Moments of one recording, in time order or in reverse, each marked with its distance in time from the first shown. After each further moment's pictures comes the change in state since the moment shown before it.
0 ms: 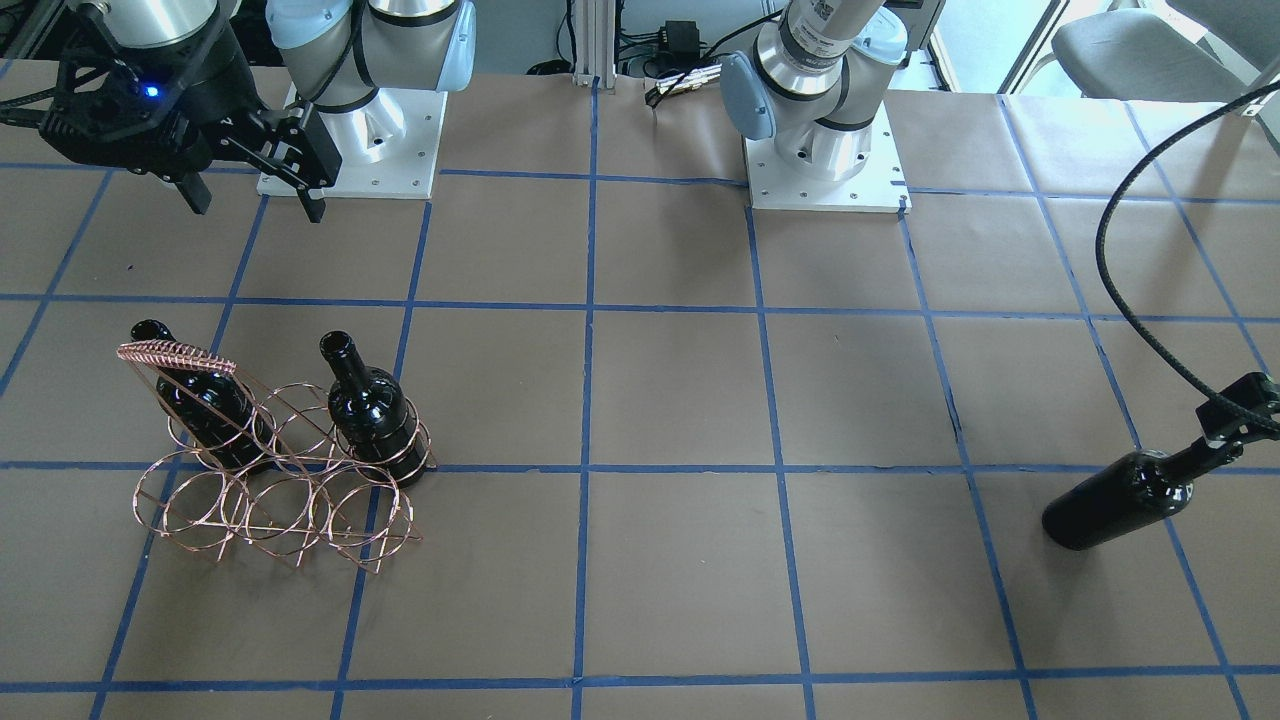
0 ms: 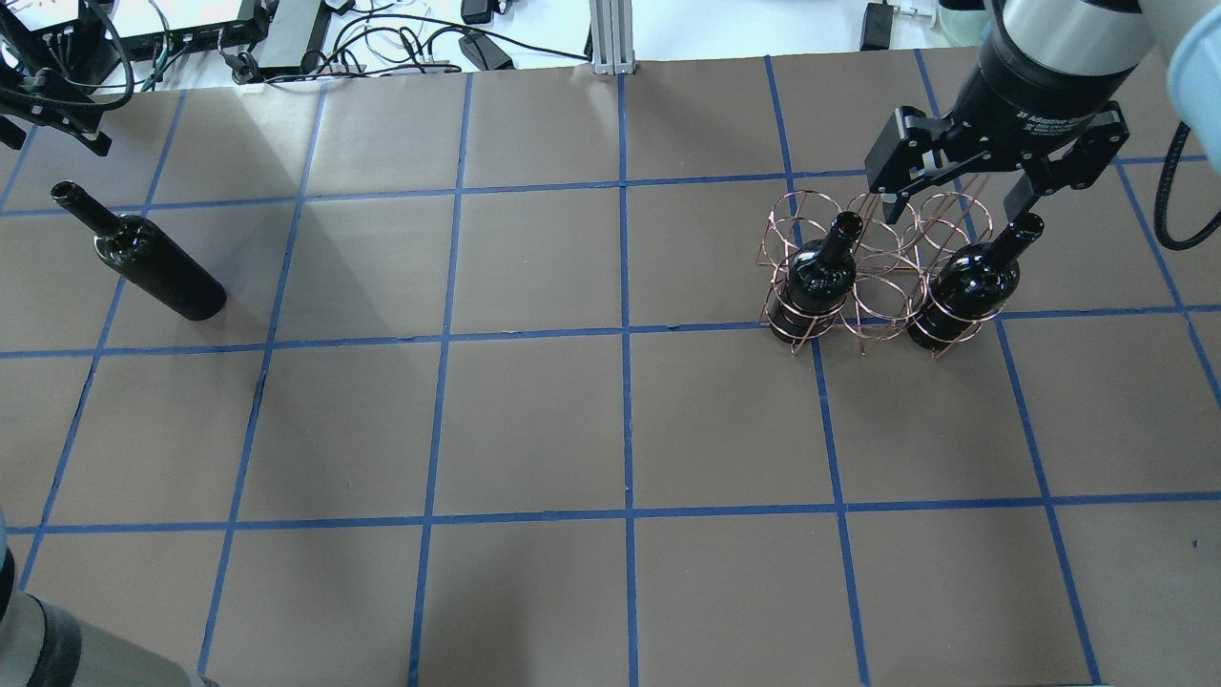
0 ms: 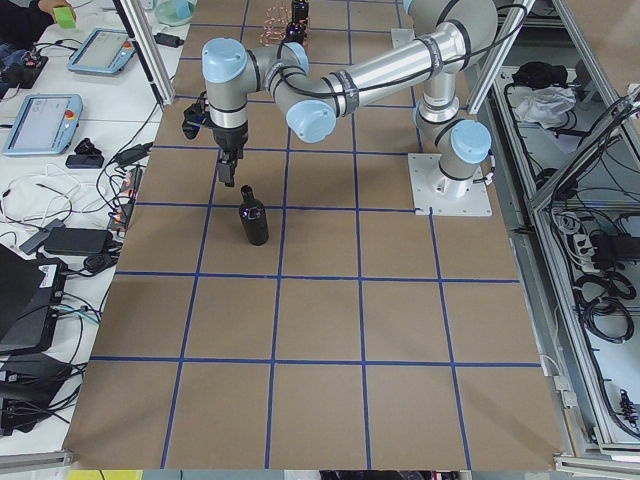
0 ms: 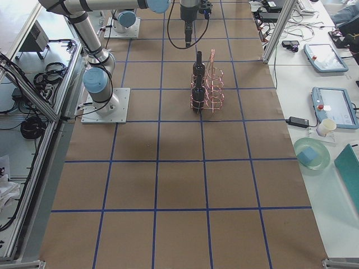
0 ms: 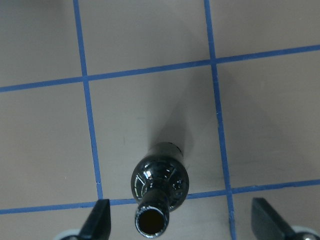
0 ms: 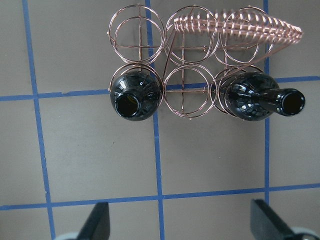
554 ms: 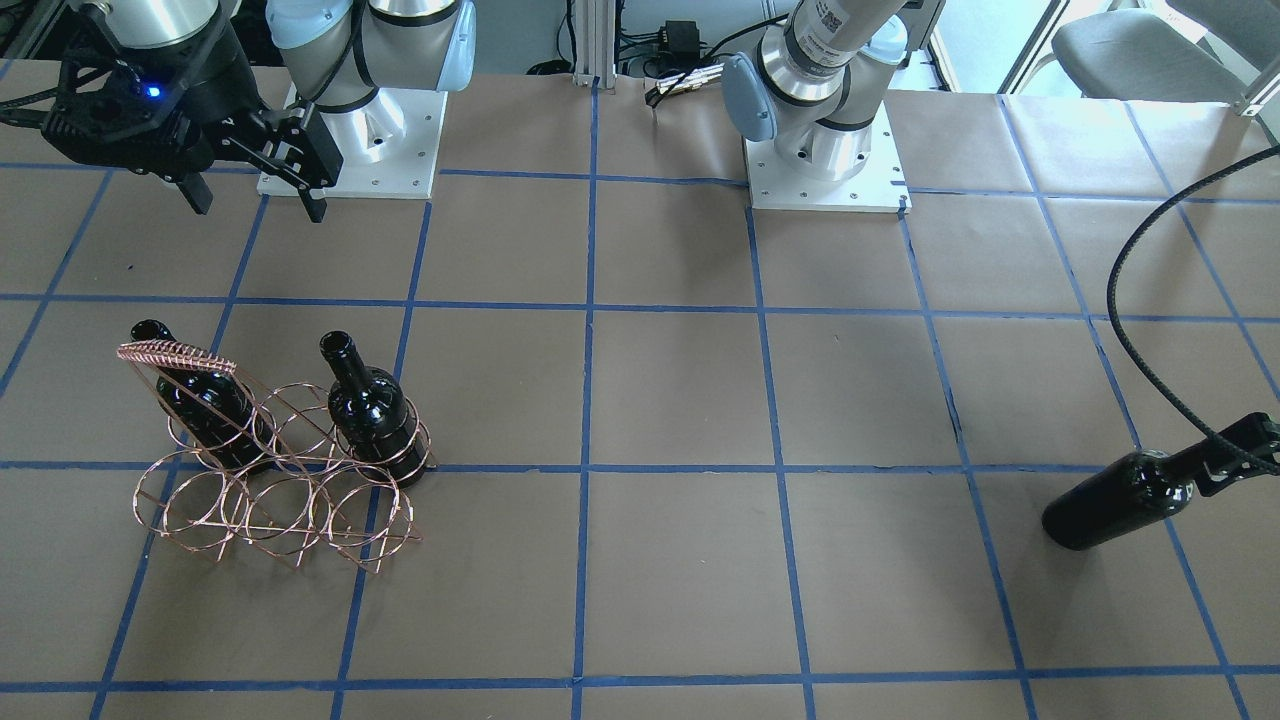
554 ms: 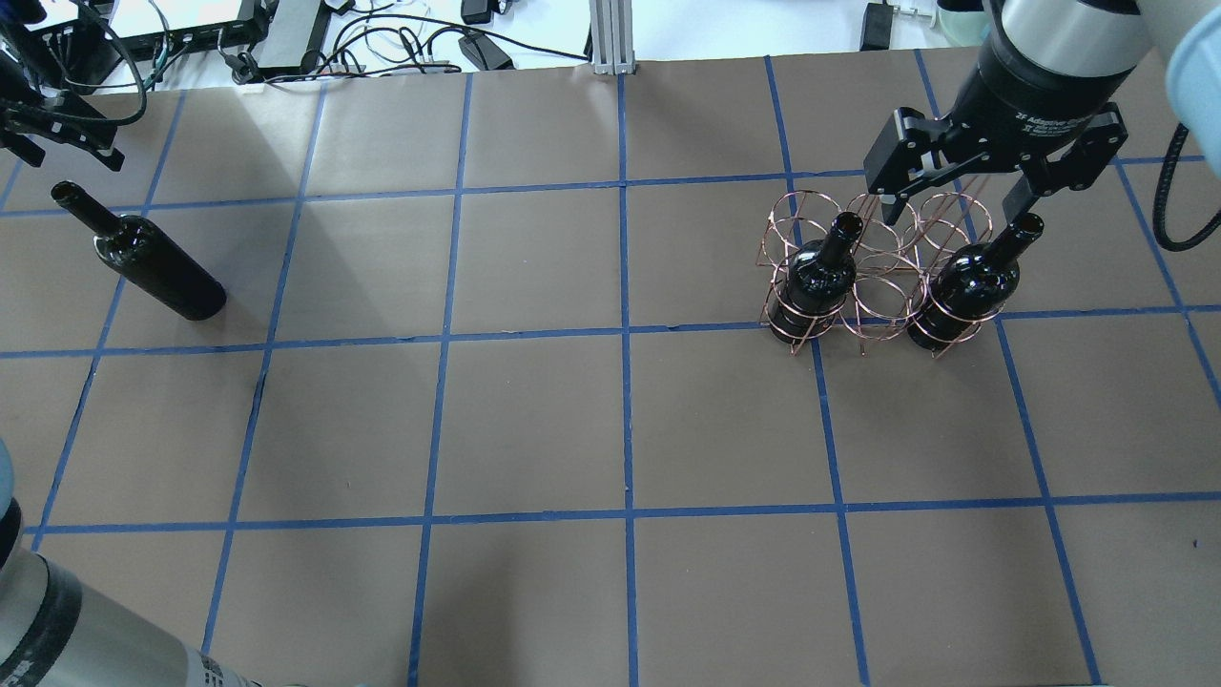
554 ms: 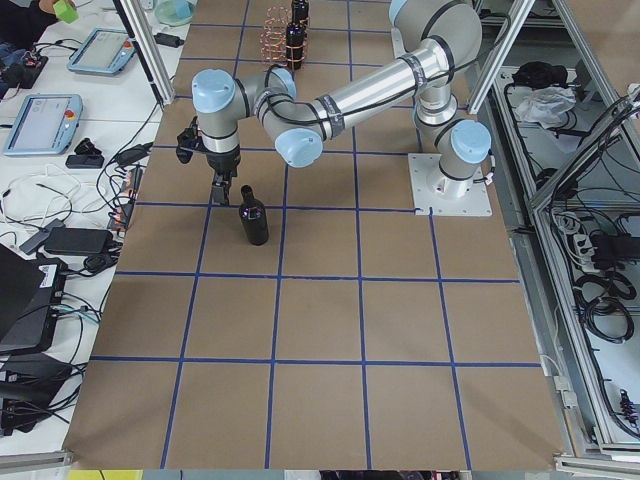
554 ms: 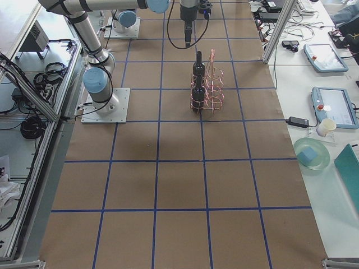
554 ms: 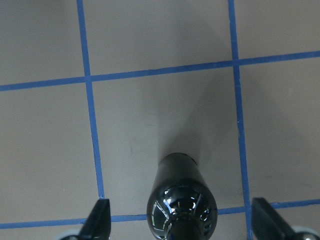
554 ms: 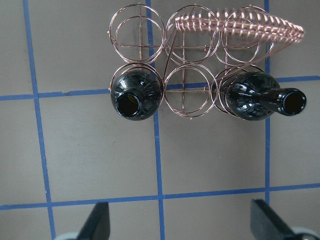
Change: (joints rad) left arm 0.015 -0.062 -0.004 0.021 -0.001 -0.001; right arm 0.001 0.000 0.001 0.000 0.001 0.000
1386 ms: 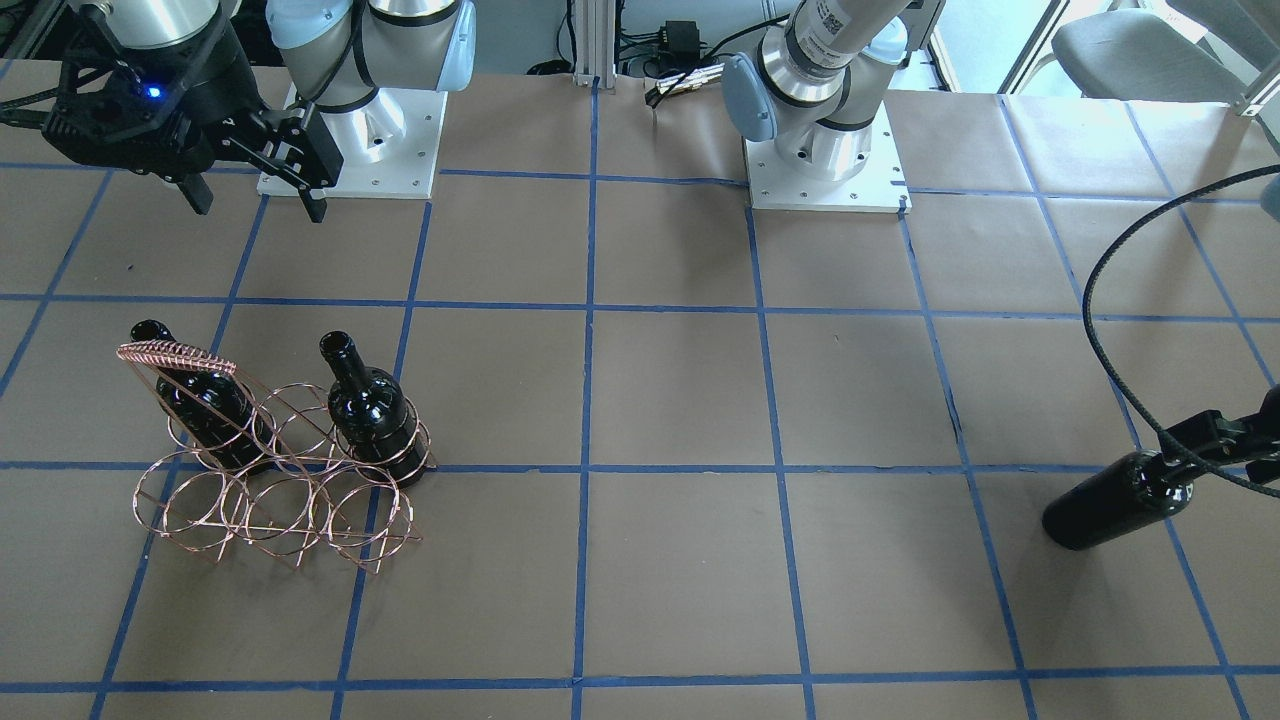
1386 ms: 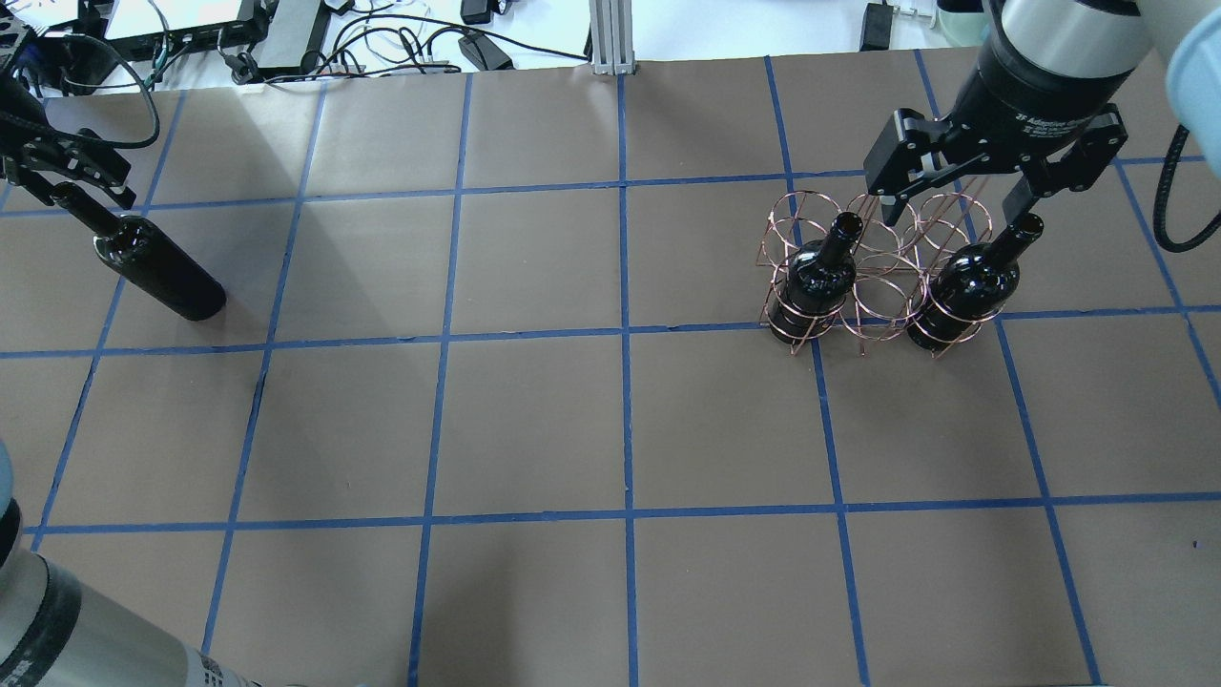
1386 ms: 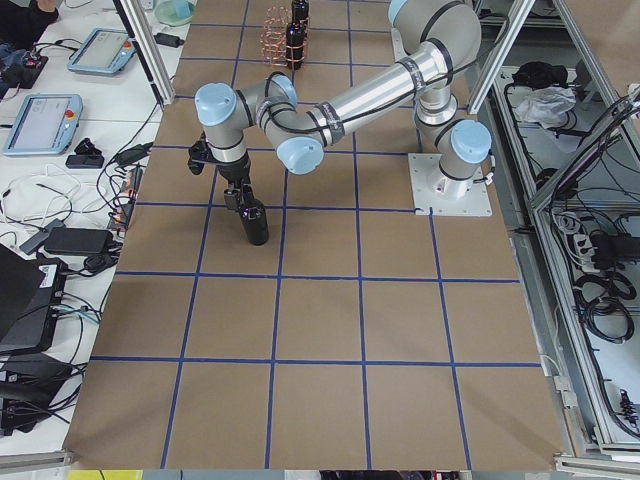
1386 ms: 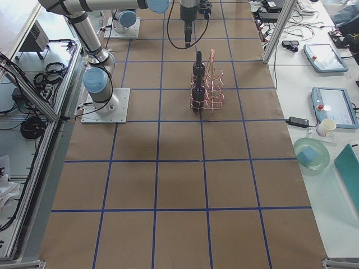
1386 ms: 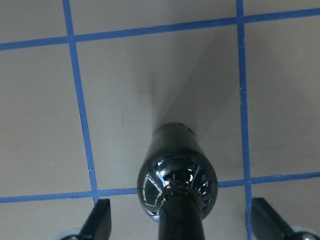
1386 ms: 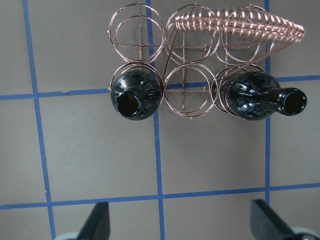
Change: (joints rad) left arm 0.001 0.005 -0.039 -0.057 0.049 -0.002; right arm 0.000 0.000 0.000 0.001 0.000 0.000
